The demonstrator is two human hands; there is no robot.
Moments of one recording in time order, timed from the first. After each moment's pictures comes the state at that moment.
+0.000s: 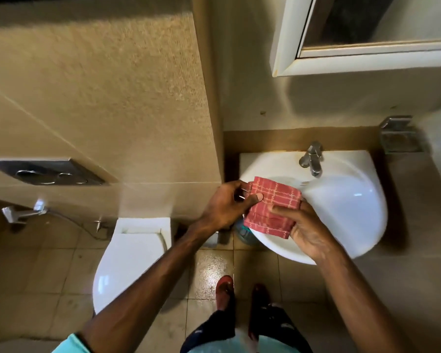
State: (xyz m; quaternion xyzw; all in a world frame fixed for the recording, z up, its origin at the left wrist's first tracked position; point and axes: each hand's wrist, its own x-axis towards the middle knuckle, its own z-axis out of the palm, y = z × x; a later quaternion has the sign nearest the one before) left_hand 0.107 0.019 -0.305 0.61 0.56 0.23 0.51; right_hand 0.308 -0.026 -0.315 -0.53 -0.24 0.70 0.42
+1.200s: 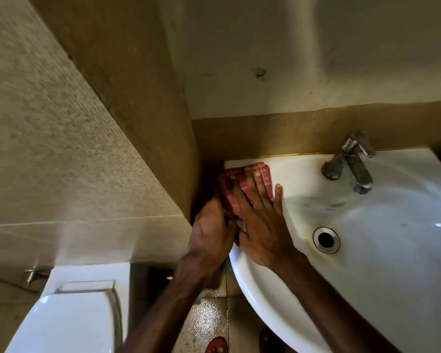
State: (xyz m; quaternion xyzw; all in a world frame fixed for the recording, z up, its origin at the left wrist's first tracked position) left_hand 0.136 0.108 -0.492 0.59 0.71 0.18 0.34; right_hand 0.265 0.119 -0.565 -0.59 -0.79 0.07 0.14
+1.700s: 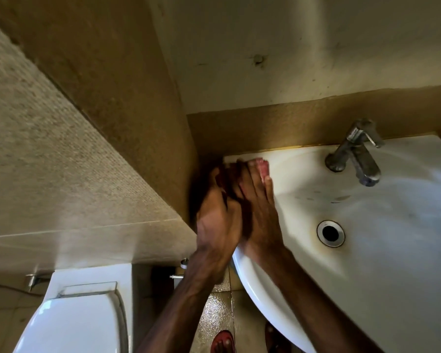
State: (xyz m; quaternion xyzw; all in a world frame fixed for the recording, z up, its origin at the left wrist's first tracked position) left_hand 0.159 0.119 -0.469 0.51 0.72 0.30 0.36; right_hand 0.245 0.127 -0.562 -0.62 -0.76 0.08 0.19
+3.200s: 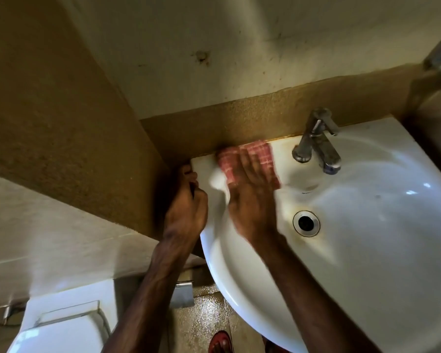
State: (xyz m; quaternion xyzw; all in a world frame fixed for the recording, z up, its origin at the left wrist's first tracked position) left_hand 0.156 0.152 -0.499 0.59 0.69 0.25 0.33; right_hand 0.287 0.150 -0.573 -0.69 -0.66 0.05 0.28
